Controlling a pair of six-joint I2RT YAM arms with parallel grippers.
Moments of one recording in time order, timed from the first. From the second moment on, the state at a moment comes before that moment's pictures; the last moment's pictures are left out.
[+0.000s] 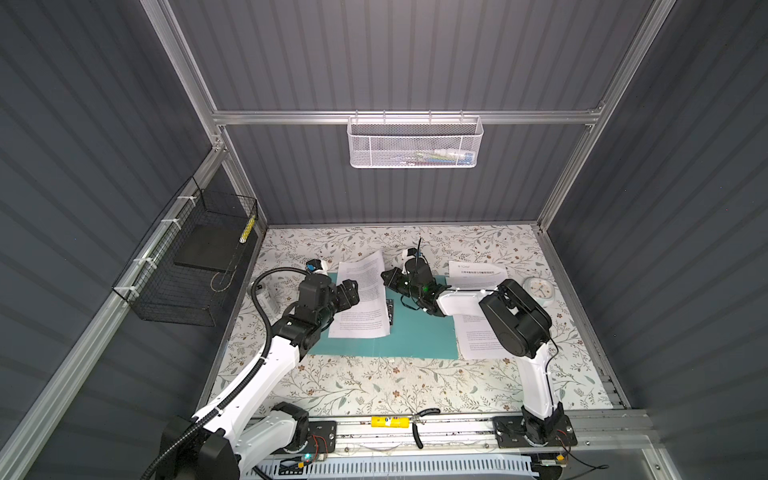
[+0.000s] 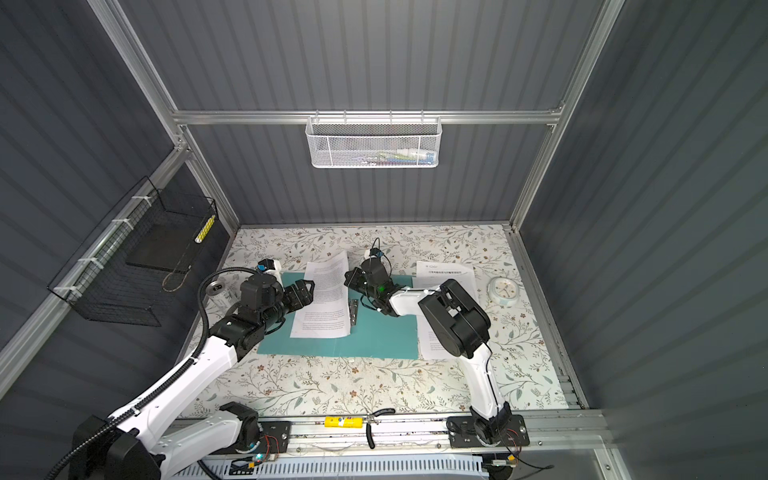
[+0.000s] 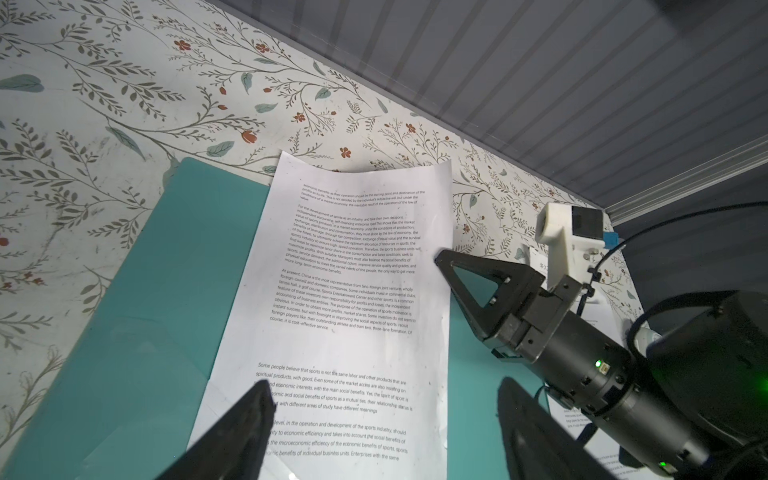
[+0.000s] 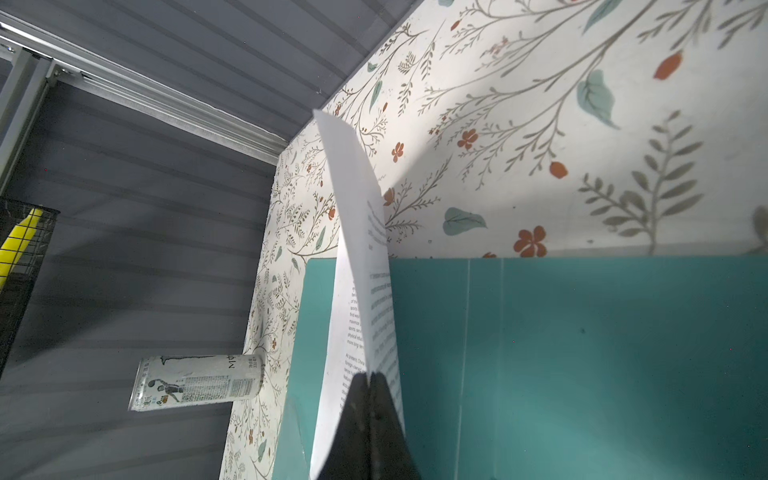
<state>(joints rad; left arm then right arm) -0.40 1.06 0.73 -0.22 -0.06 -0.60 0.70 2.13 1.26 0.49 -0.10 0.99</state>
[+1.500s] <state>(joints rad) -0.40 1.06 0.71 -0.23 -0.06 -0.61 0.83 2.23 1.37 0.41 0.02 1.09</state>
